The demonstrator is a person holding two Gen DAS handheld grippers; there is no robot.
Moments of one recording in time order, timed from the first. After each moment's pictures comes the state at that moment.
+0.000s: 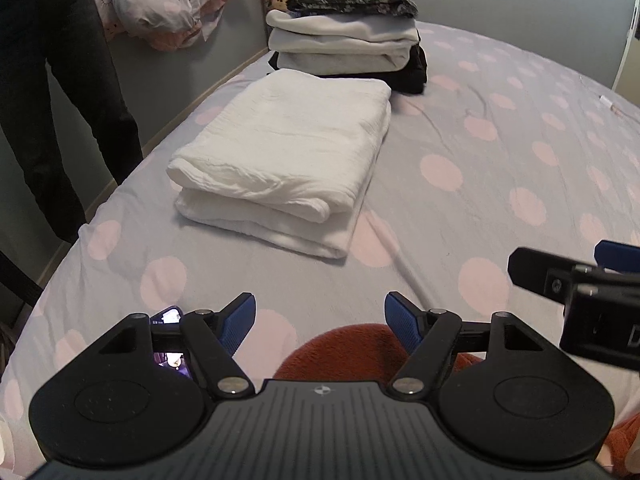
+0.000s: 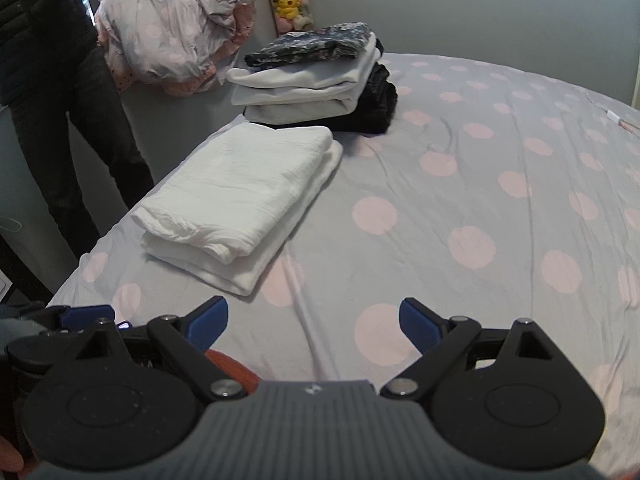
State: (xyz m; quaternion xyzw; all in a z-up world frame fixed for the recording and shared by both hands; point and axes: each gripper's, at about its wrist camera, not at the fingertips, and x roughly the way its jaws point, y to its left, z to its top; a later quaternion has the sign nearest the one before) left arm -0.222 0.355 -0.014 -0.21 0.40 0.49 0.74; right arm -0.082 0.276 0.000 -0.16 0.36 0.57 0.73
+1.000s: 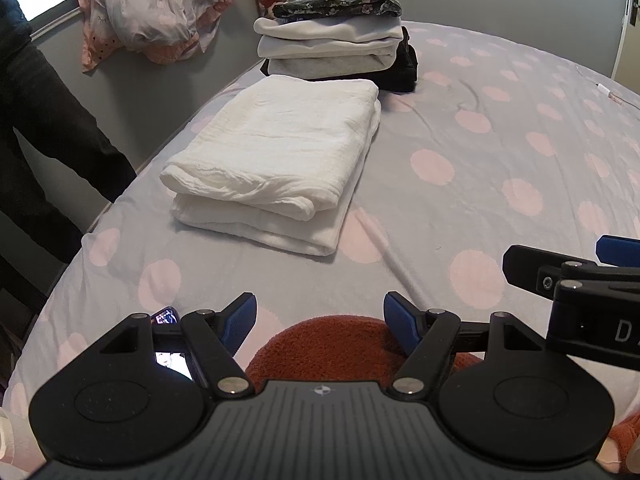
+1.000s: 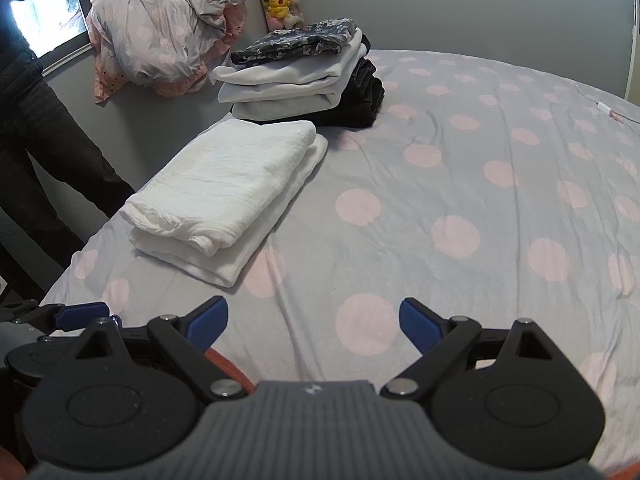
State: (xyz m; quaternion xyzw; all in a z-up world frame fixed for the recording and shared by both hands) left arm -0.207 0.336 -0.017 -0.19 0.40 0.50 0.75; right arm -0.071 0.264 -0.006 -0.16 0.36 0.56 0.73
